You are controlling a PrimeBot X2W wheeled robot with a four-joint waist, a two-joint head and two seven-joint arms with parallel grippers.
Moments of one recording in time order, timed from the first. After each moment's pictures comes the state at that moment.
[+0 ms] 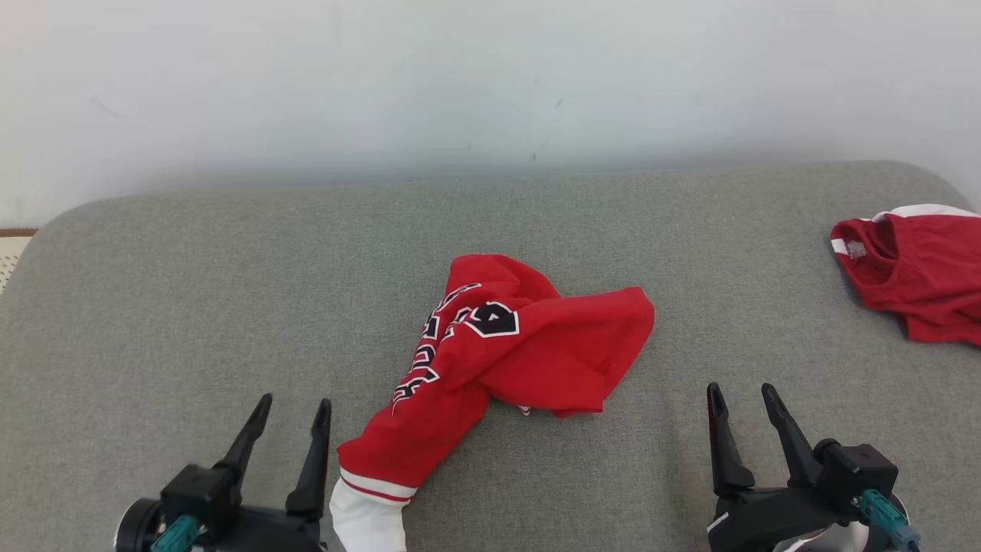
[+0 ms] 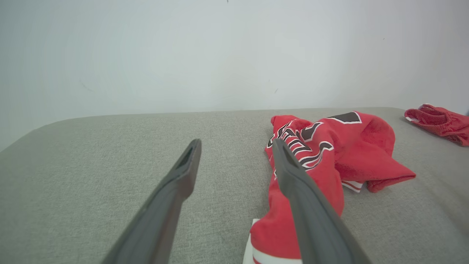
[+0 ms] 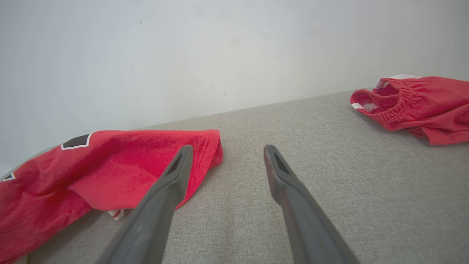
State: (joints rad) left arm -0.26 0.27 -0.39 0.16 -0.39 0.13 -0.26; right arm -0.14 -0.08 0.17 0.25 0.20 0.13 -0.26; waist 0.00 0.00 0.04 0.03
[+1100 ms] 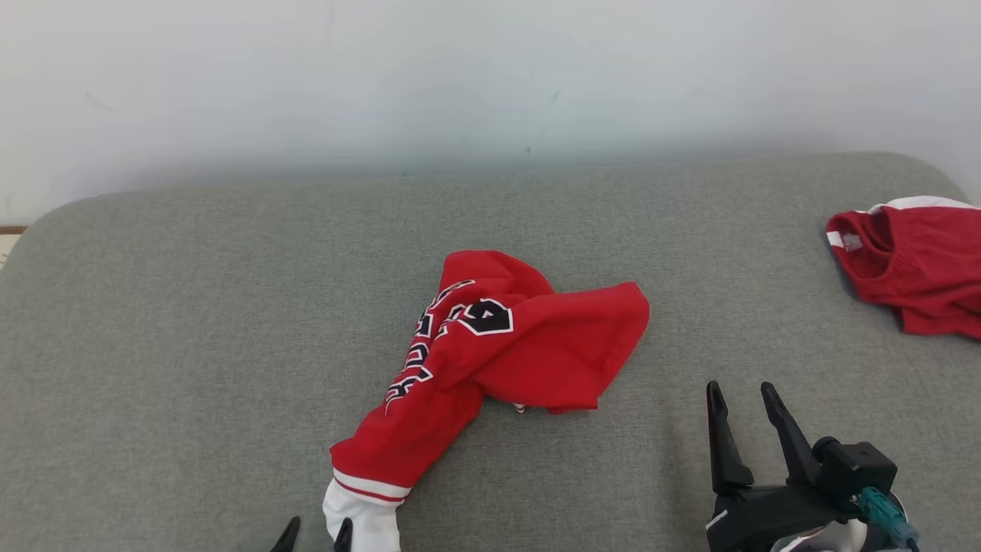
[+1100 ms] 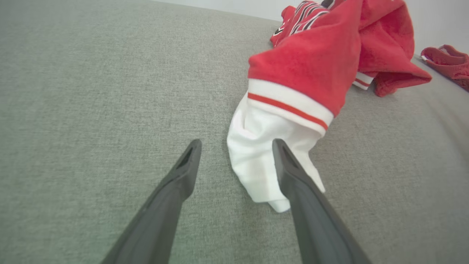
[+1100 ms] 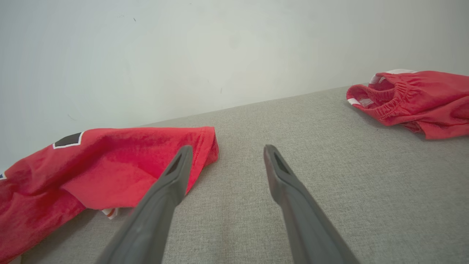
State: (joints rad) left arm -0.11 0.17 -0.34 0.34 -0.39 0.05 -0.26; right arm -0.14 -0.08 0.16 0.26 0.21 0.13 -0.26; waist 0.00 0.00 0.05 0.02
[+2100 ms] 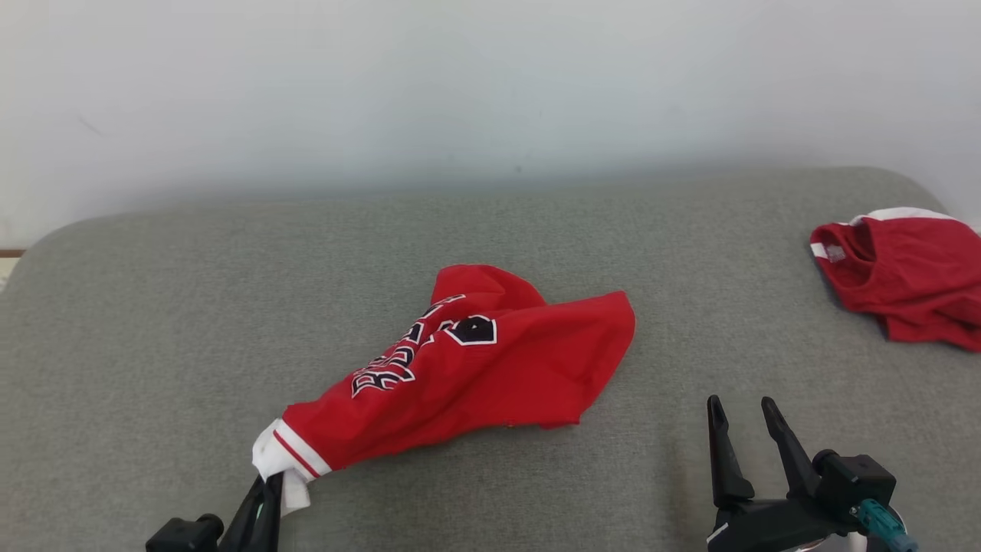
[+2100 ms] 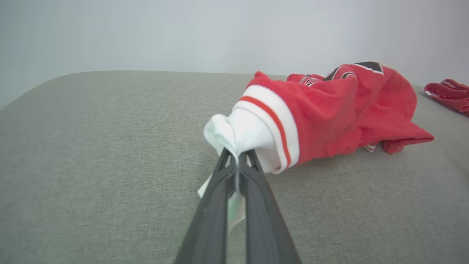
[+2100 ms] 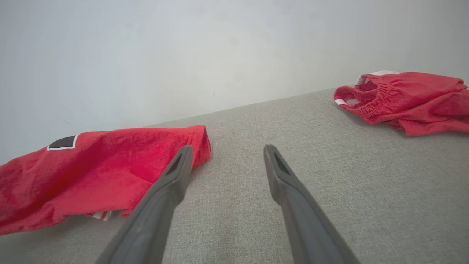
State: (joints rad) left arm -0.14 0.23 -0.26 0.24 -0.34 0.07 -0.25; right arm -0.12 -0.07 0.16 0.27 0.21 0.13 -0.26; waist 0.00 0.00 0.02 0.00
